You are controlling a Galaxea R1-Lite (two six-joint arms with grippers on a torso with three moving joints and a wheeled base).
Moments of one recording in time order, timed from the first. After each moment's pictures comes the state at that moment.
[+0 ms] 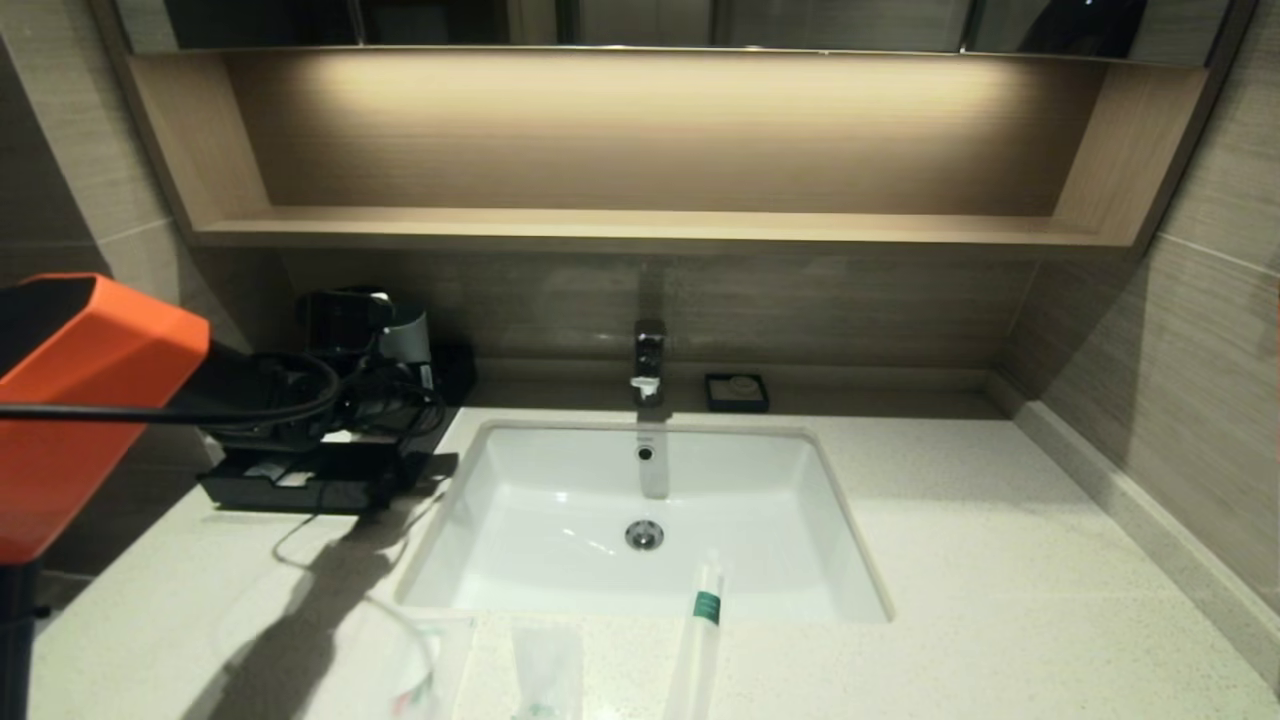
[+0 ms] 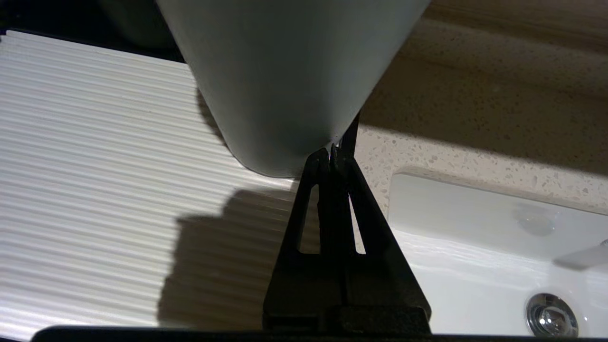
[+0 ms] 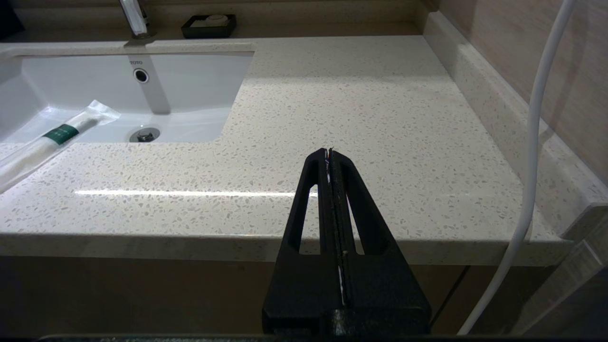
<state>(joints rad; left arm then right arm) -0.07 2.19 -1.36 -0.40 0.12 -0.15 0.00 0.00 0.00 -0.01 0.01 0.03</state>
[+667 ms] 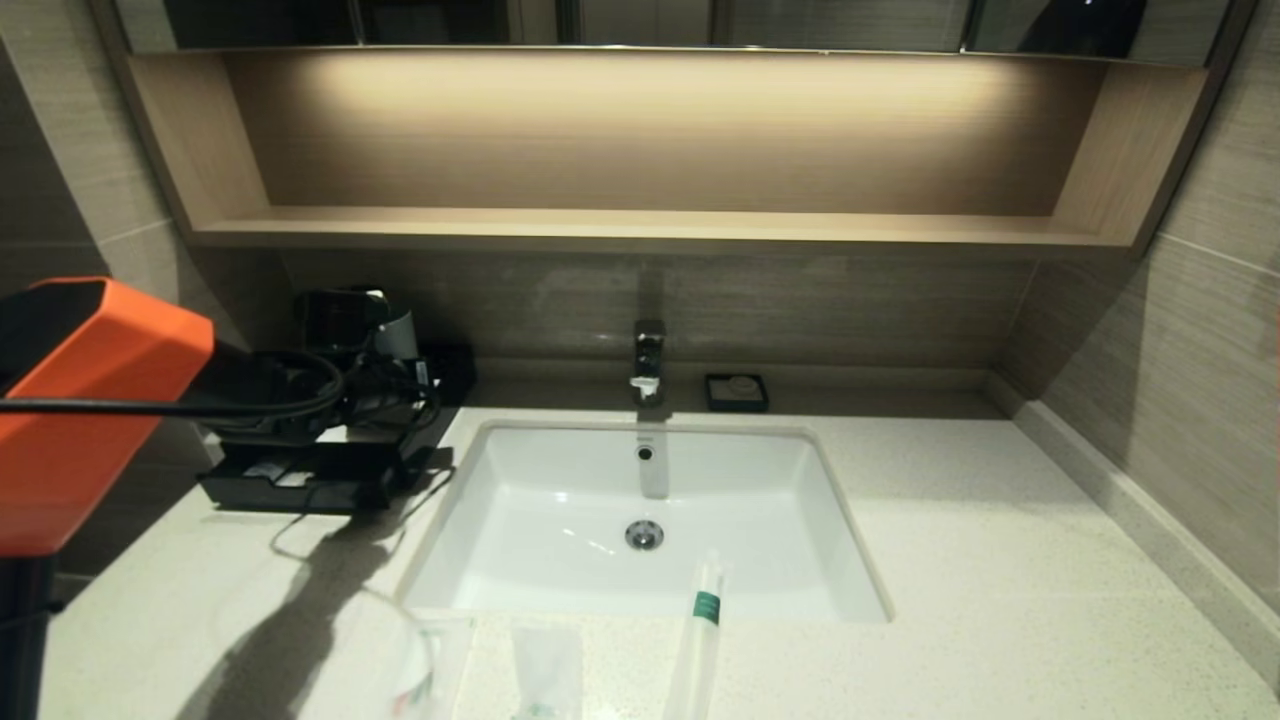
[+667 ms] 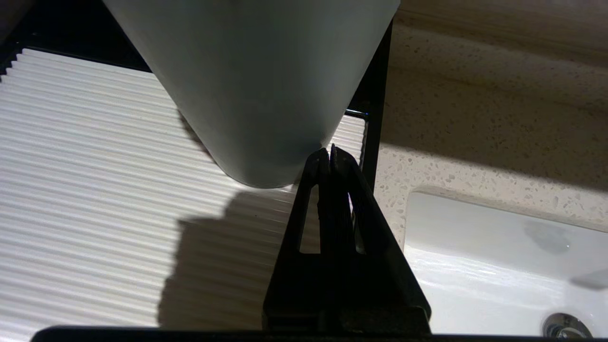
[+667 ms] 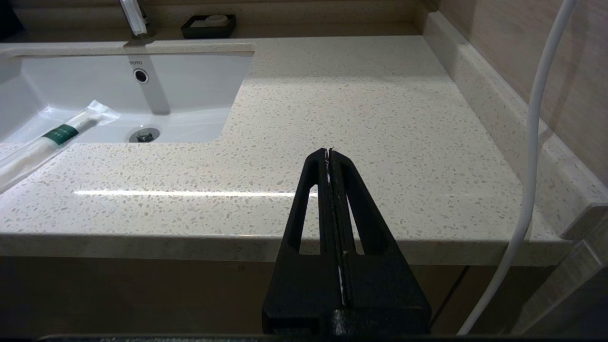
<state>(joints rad) -0.05 2.22 -1.41 -0.40 0.12 -0.14 0.00 0.00 0.00 -0.01 0.01 0.03</state>
